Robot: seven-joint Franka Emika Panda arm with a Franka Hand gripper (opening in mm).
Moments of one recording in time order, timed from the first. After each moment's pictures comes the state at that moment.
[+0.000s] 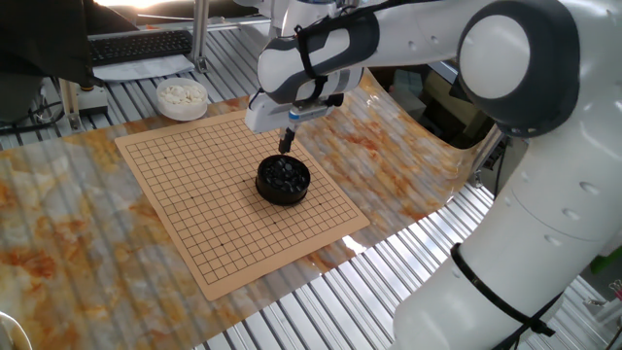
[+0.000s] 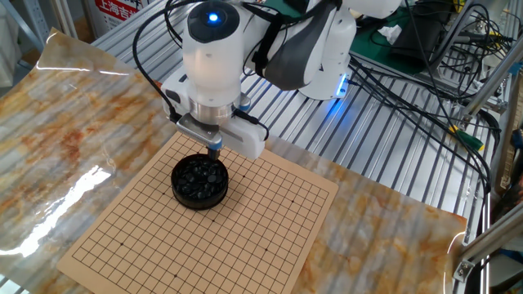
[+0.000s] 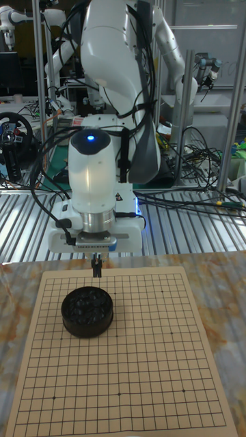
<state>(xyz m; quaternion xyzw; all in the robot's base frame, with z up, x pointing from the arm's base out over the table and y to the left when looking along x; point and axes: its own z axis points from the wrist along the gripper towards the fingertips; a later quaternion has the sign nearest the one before) 0.513 -0.047 0.197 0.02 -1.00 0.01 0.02</state>
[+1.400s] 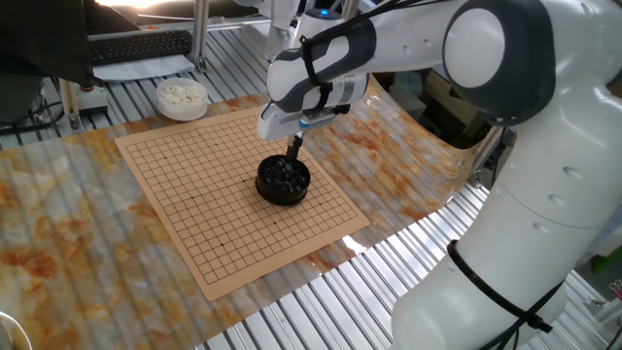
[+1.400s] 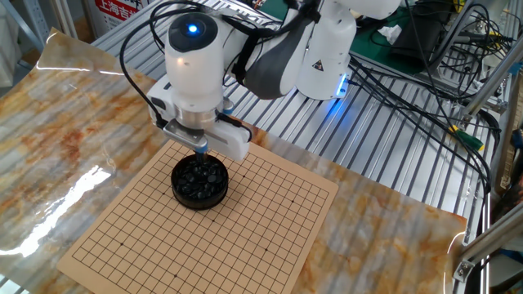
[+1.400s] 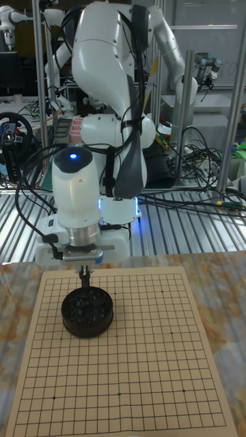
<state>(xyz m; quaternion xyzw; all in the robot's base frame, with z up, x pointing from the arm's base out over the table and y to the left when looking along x) 0.513 -0.075 0.168 0.05 -1.00 0.00 0.03</state>
